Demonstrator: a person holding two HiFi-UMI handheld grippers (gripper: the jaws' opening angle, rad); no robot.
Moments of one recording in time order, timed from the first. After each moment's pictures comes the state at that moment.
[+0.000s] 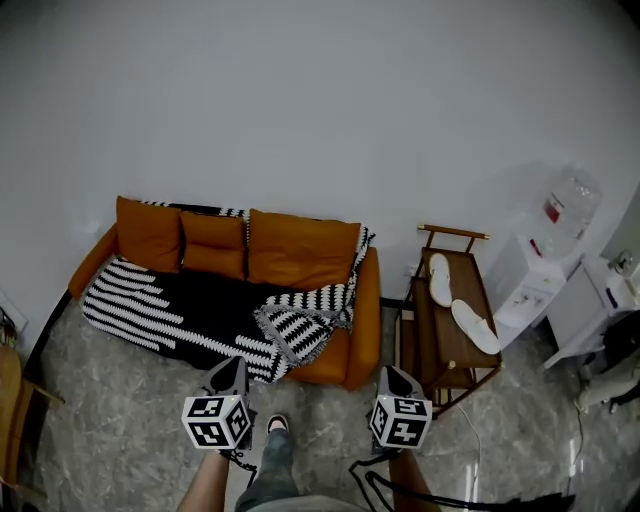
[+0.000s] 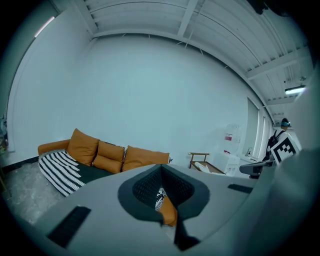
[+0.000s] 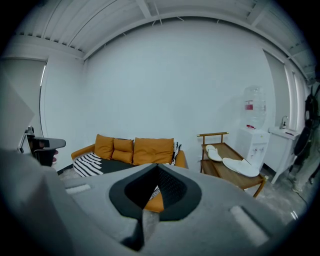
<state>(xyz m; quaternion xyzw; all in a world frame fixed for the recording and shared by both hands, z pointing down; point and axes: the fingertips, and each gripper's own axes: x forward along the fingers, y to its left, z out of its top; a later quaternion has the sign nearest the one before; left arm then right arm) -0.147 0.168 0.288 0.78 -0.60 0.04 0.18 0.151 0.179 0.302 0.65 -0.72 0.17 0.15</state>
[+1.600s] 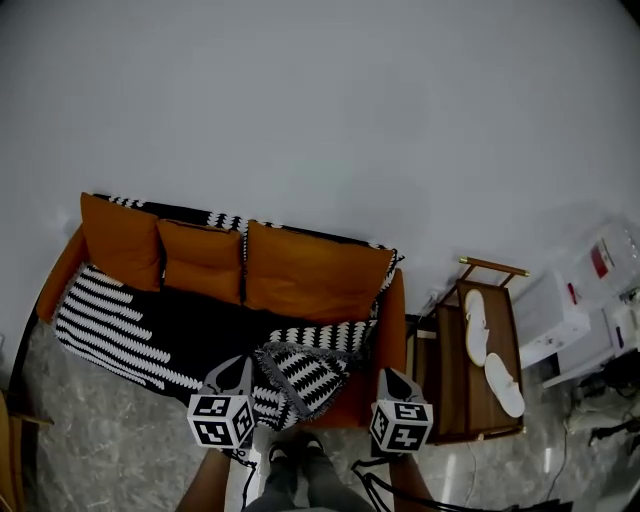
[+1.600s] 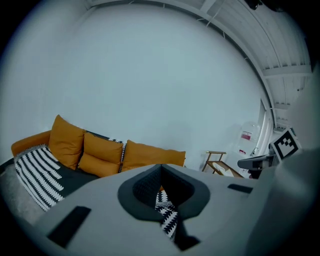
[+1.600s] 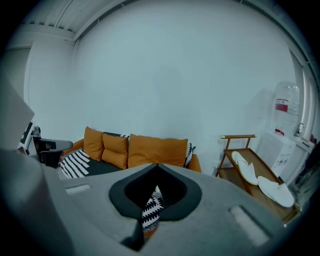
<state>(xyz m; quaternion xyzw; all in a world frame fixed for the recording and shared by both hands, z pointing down) -0.210 -0.170 0.346 0.78 -0.56 0.09 0.25 0.067 -0.149 0.334 0.64 -0.71 0.20 0.21</state>
